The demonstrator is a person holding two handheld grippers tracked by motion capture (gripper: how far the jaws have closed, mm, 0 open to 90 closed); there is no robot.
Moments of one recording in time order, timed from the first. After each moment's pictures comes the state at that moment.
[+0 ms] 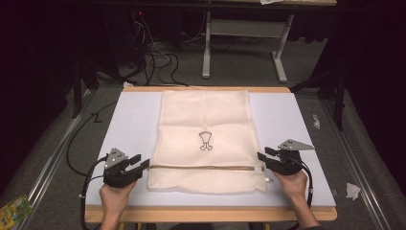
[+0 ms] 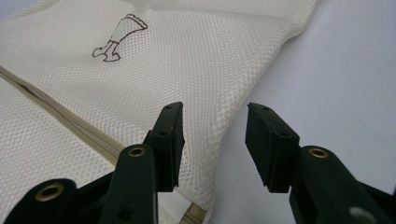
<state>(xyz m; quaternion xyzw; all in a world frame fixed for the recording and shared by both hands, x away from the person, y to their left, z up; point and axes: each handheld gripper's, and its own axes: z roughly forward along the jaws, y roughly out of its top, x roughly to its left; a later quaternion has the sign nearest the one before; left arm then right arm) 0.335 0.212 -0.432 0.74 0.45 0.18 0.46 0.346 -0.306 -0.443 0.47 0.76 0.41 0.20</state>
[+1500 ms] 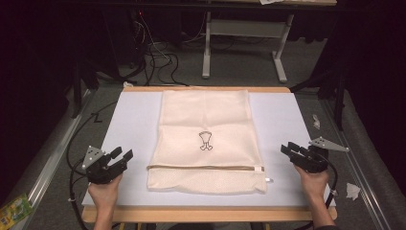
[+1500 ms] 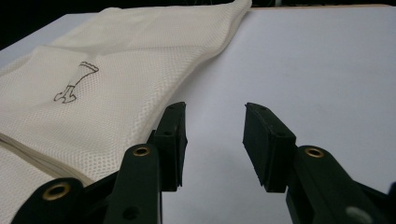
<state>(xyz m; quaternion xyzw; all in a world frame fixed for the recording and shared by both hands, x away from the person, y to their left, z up) 0.345 0.255 -0.441 0.66 0.50 0.23 0.50 0.341 -0.377 -0.437 0.53 0.68 0.46 0.22</state>
